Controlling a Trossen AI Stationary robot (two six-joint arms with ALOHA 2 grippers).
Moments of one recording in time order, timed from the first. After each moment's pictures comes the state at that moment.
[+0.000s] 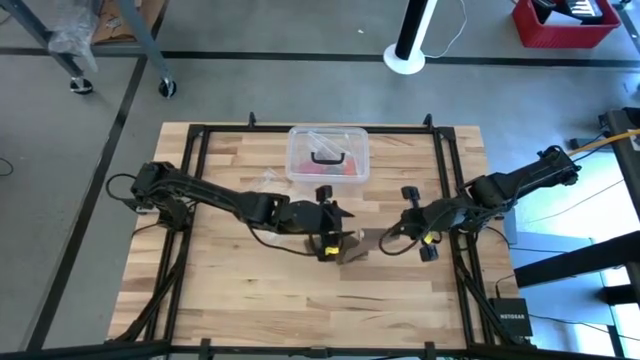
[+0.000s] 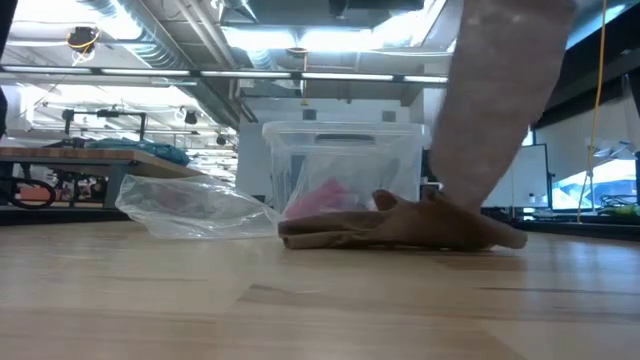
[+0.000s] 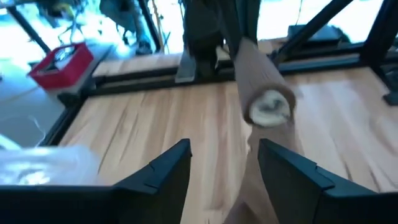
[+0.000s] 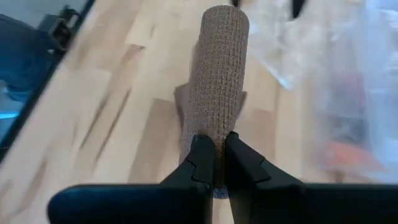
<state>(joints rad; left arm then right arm) -0.23 1.74 1.45 -0.12 -0.36 0.06 0.44 1.02 1.05 -0.84 0.18 0.09</state>
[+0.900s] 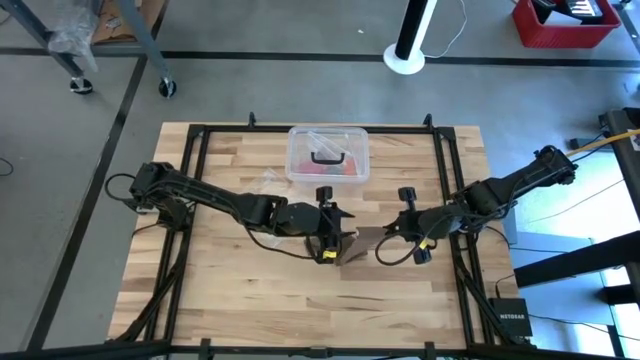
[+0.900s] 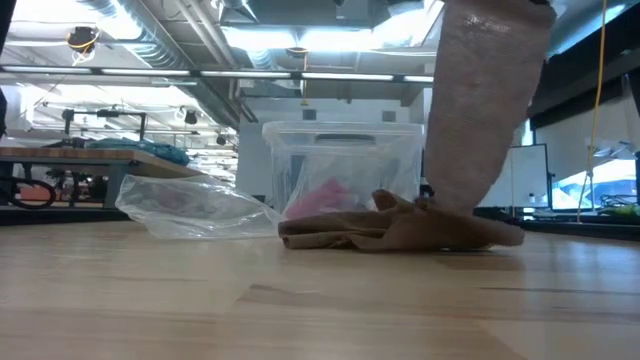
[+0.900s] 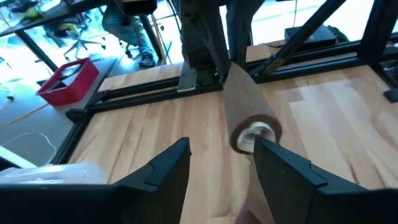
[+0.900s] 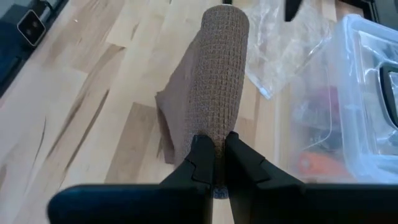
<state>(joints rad) -0.25 1.73 1.45 -0.11 -0.39 0.14 0.46 1.06 1.05 -0.81 0.30 0.04</state>
